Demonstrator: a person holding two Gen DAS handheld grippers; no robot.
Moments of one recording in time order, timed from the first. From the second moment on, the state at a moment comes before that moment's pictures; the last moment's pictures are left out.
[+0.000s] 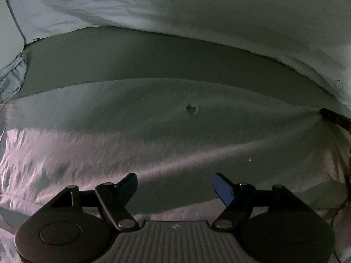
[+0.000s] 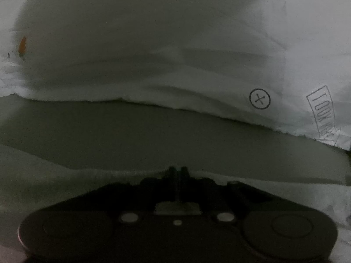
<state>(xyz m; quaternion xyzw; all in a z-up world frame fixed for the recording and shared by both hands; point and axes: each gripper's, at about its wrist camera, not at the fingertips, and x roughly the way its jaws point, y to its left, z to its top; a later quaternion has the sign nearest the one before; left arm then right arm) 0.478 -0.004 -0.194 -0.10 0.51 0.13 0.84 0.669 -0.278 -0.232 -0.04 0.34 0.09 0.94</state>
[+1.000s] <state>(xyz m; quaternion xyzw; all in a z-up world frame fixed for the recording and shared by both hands) 0.196 0.041 -0.226 -0.29 0.51 -0.01 0.81 0.186 -0.214 -0.213 0.05 0.42 -0.03 0.91</state>
